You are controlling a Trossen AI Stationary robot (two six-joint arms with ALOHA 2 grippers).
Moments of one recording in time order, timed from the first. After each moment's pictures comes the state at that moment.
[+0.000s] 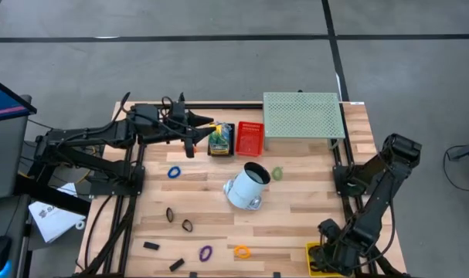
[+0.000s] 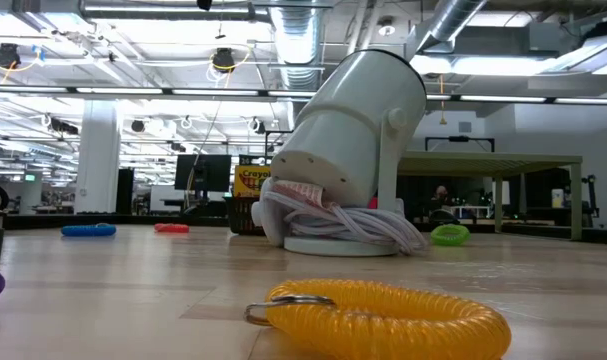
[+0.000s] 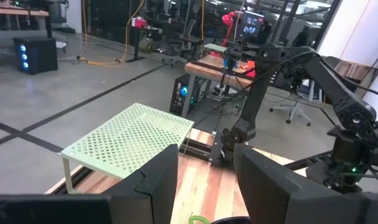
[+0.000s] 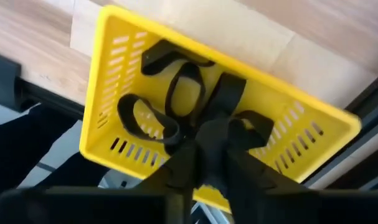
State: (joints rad) left arm 0.09 1.06 1.06 -0.08 -0.19 -0.21; right arm 1.06 1.55 1.04 -0.82 -0.10 2.20
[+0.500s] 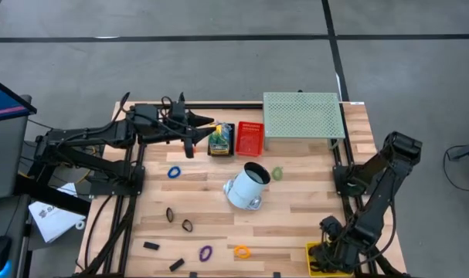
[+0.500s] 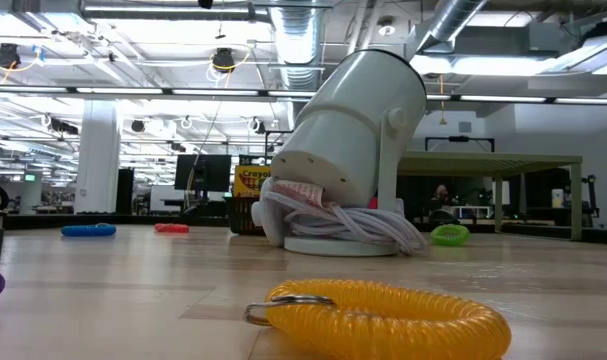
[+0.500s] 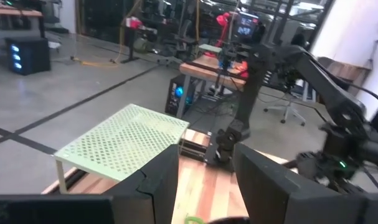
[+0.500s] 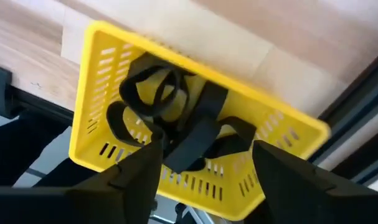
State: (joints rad) left arm 0.09 1.06 1.06 -0.07 -0.16 -0.22; right arm 1.05 1.52 1.04 -0.88 -0.08 2.20
